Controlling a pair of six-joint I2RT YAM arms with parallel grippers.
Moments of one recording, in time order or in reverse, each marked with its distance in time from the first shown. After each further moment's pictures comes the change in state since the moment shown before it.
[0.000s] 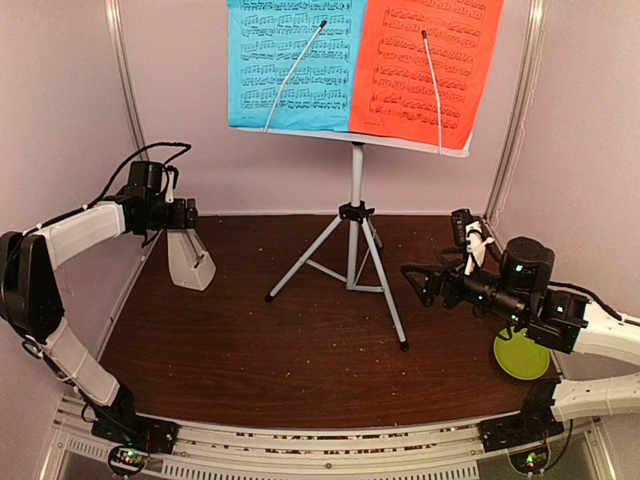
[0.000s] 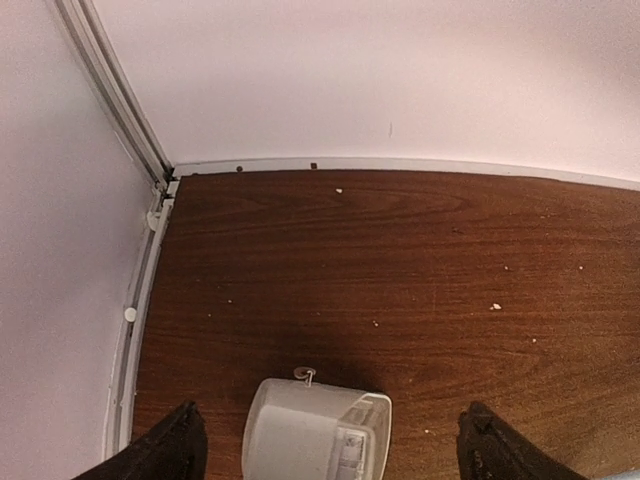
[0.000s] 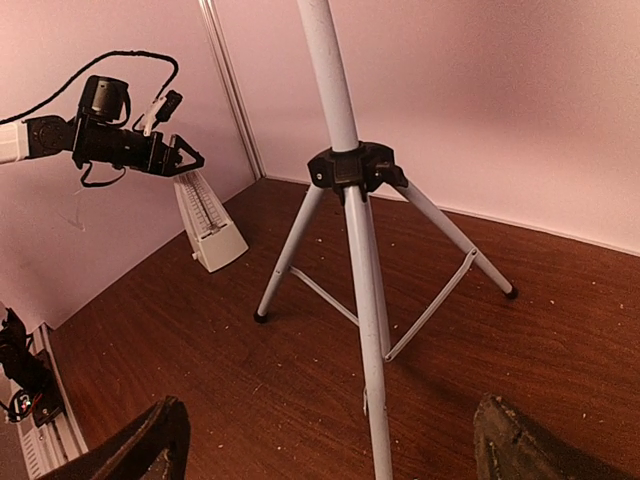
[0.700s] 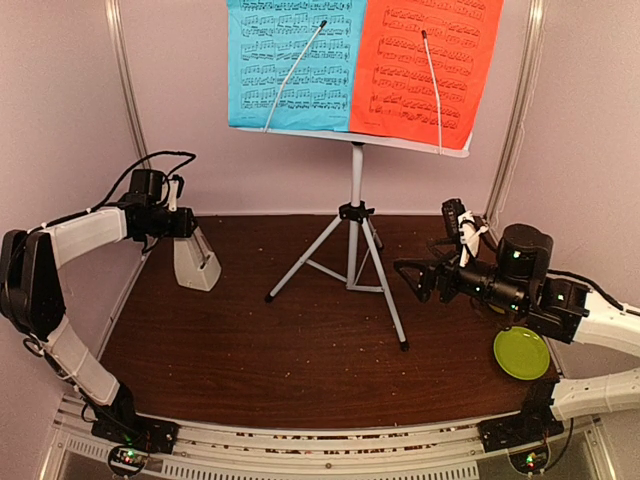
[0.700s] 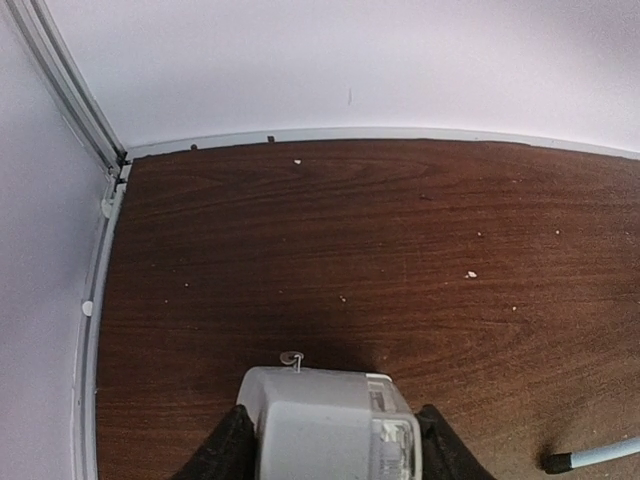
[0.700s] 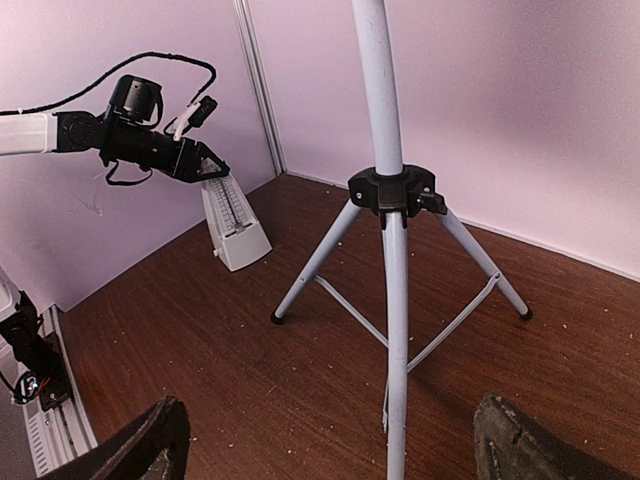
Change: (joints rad) left arm 0.013 0.018 -0.046 0.023 0.127 0.017; right arm 0.011 0.048 0.095 -0.047 -0.059 -0.054
